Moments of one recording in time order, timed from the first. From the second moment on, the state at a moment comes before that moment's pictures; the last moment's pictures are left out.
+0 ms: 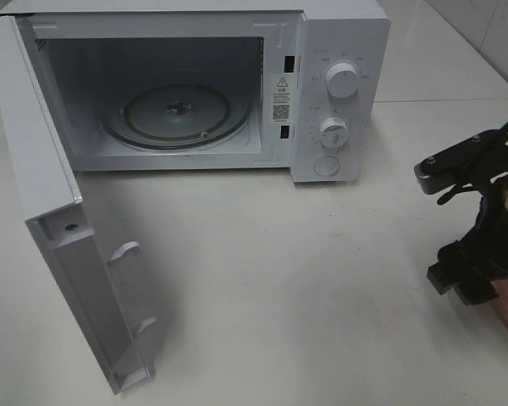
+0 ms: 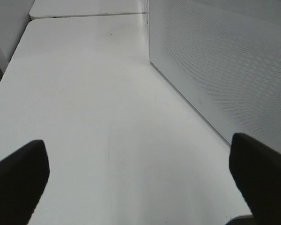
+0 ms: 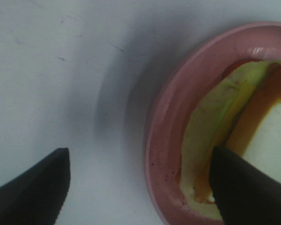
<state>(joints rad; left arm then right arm) 0.00 0.00 -0.50 -0.06 1.04 0.07 0.46 1.47 -0.68 -0.48 0.75 0.47</state>
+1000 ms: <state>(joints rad) 0.00 0.00 -0.50 -0.06 1.04 0.07 0.46 0.79 -0.68 -0.07 0.96 0.09</state>
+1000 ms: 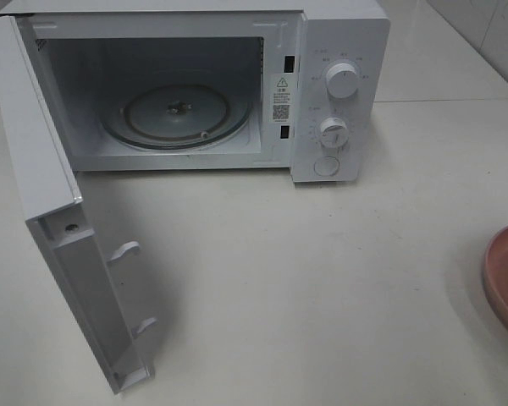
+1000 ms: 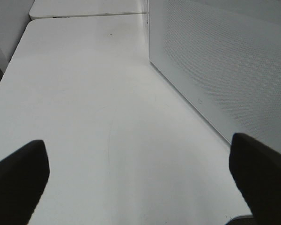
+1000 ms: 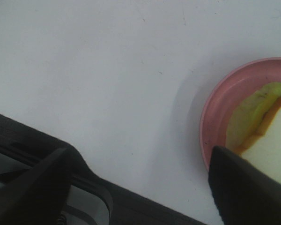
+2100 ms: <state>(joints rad) 0.00 0.00 -0.50 -0.06 1.04 0.07 0.30 0.20 -0.64 -0.07 1.15 0.09</state>
